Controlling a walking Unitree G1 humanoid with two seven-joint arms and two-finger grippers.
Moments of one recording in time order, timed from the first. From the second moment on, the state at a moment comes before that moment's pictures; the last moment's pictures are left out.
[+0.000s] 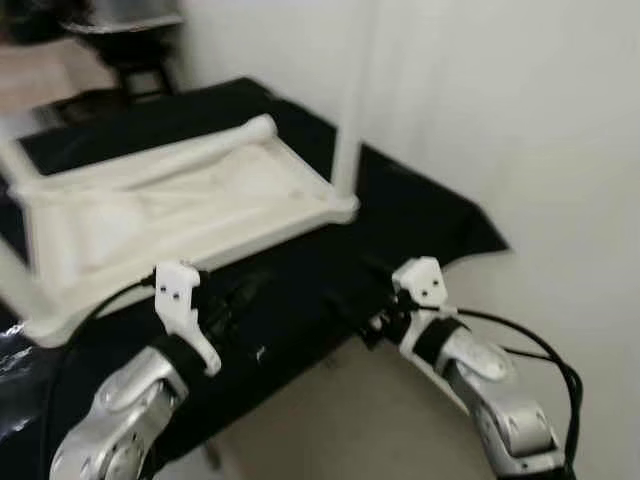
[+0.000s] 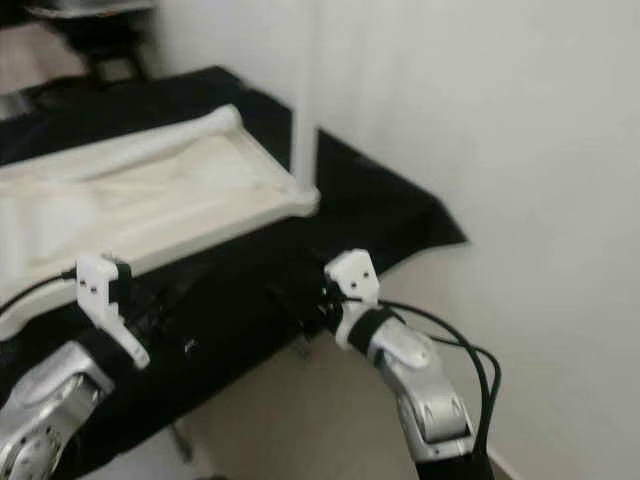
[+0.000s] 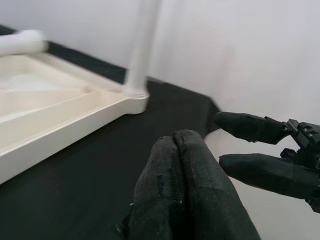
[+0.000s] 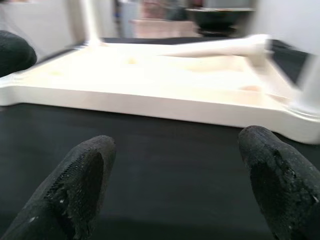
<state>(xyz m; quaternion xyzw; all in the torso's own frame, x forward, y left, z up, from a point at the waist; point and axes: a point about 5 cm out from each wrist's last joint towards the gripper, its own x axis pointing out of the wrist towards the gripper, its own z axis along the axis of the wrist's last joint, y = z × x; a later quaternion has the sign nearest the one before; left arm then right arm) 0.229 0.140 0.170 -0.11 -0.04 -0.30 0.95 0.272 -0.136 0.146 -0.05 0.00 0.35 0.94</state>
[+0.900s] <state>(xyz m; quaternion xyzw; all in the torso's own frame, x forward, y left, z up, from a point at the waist) 0.230 0.141 0.169 -0.10 -0.04 -0.26 0.96 0.305 -0.162 0.156 -0.07 -0.02 0.18 0.98</state>
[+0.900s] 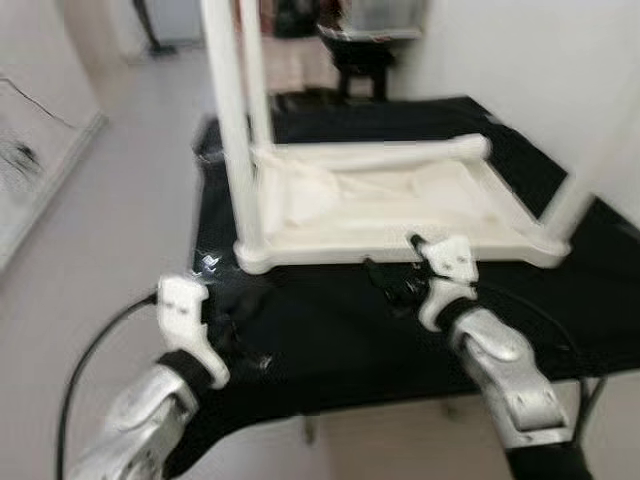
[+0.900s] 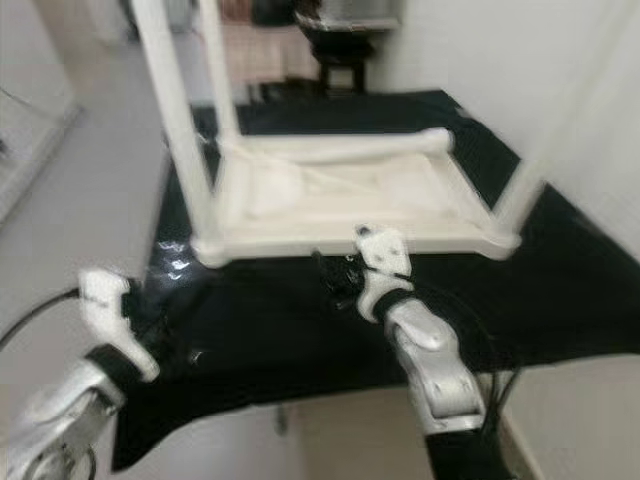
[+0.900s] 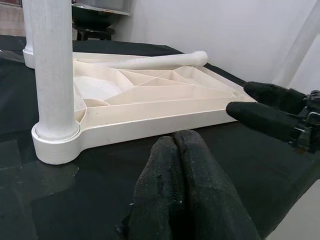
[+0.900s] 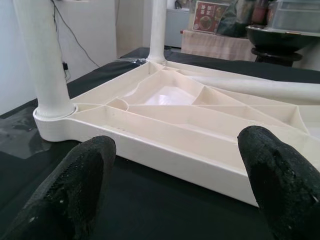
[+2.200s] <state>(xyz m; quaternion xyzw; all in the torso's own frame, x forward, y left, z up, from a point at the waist) 0.231 0.139 0.170 -0.14 -0.04 -0.28 0.95 0.309 -0.162 0.151 -0.07 -0.01 0.18 0.98</state>
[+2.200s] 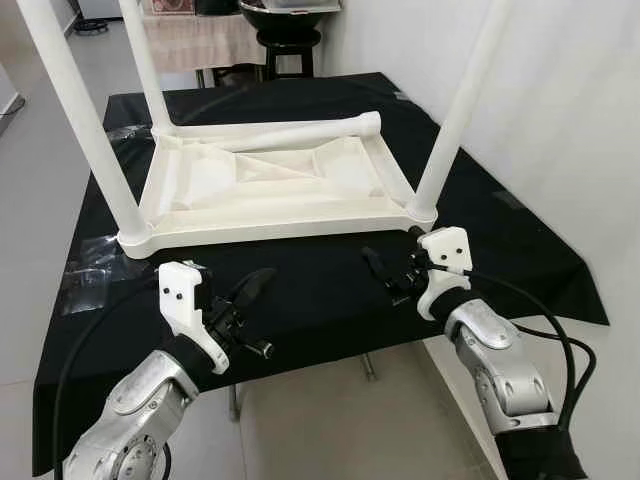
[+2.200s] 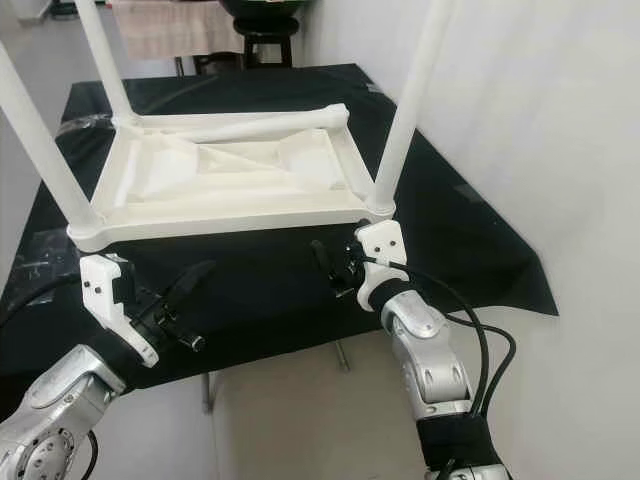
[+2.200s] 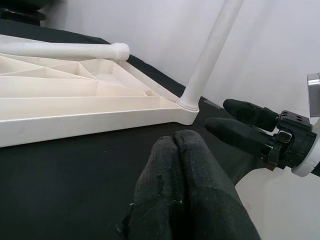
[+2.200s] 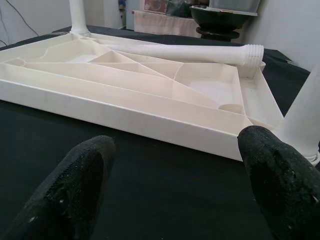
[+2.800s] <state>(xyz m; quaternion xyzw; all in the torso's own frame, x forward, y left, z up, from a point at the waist) 0.232 0.144 0.169 -0.17 -0.04 -0.28 0.94 0.309 -0.164 0.153 -0.05 -0.02 0.18 0.98</state>
